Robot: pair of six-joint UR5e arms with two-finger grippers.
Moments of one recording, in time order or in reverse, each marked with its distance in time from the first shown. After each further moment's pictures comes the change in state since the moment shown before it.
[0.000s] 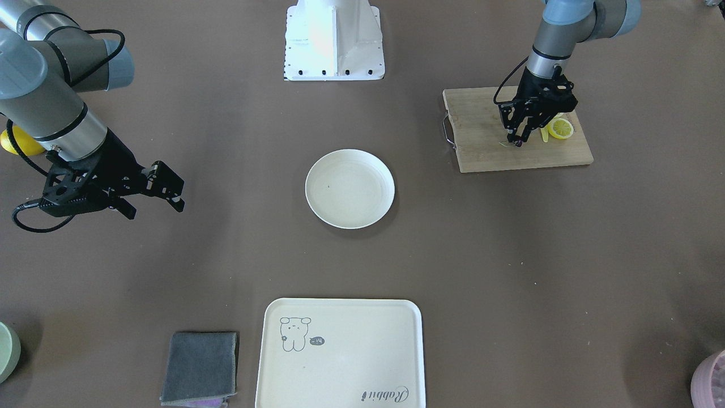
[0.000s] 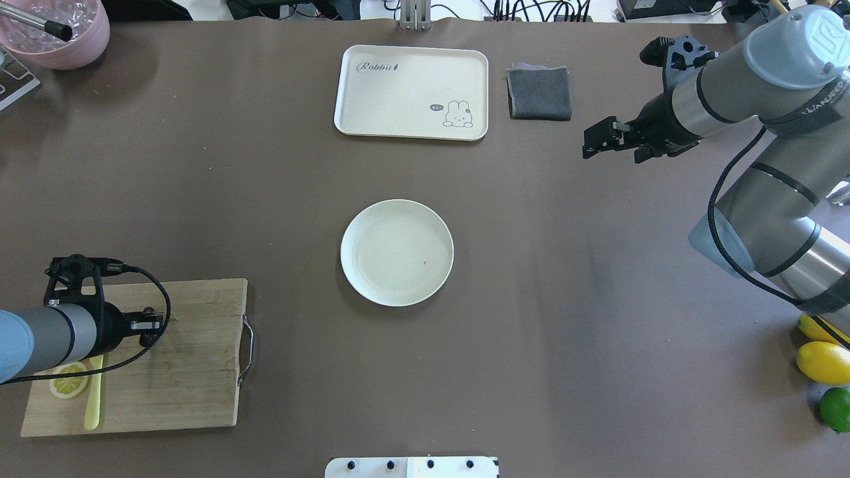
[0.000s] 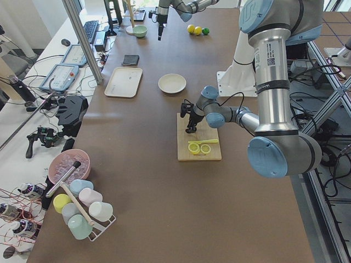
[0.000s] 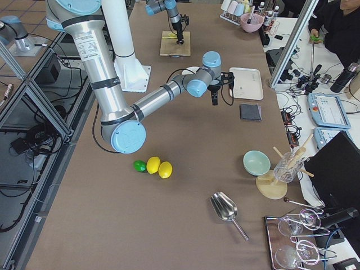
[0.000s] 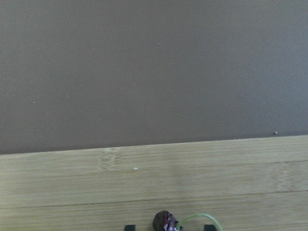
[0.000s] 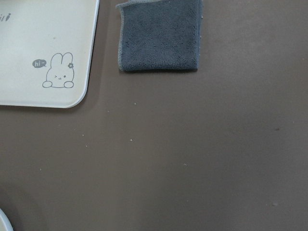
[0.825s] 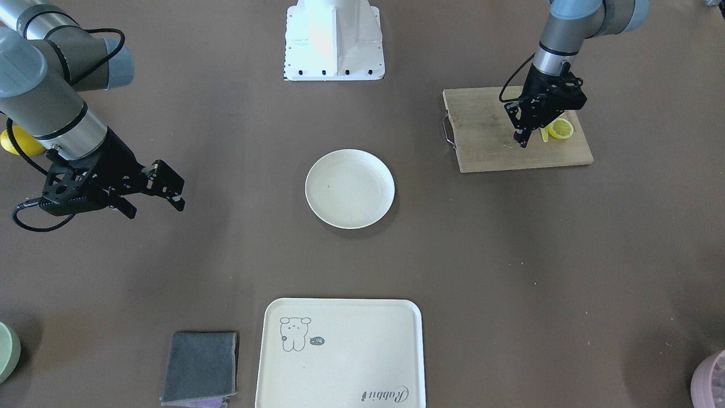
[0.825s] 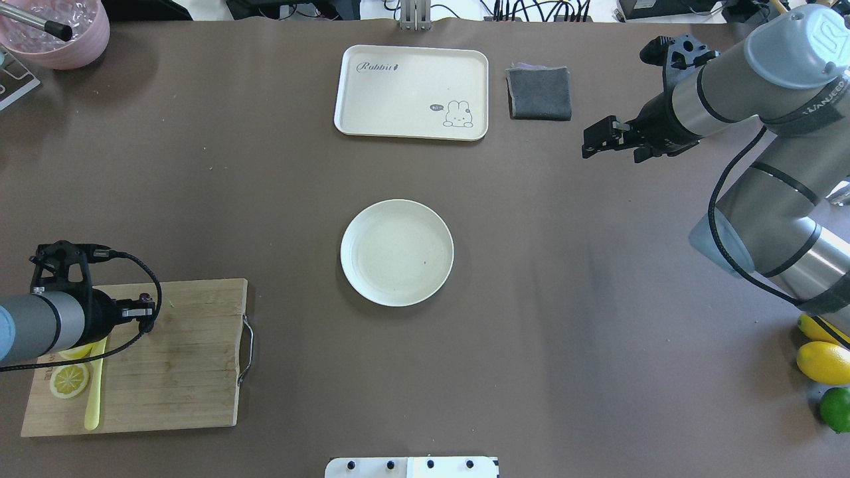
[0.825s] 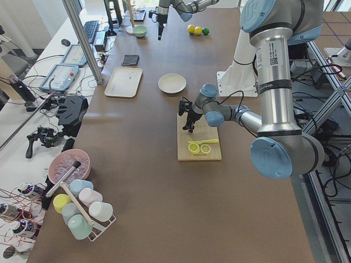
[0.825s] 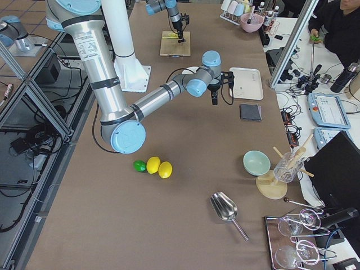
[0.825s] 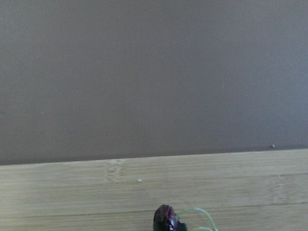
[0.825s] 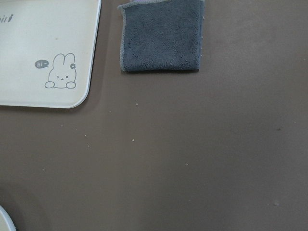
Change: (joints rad) left arm -0.066 0.009 -0.044 -0.003 -0.022 0.007; right arm 0.000 0.001 0.002 0.000 0.001 0.002
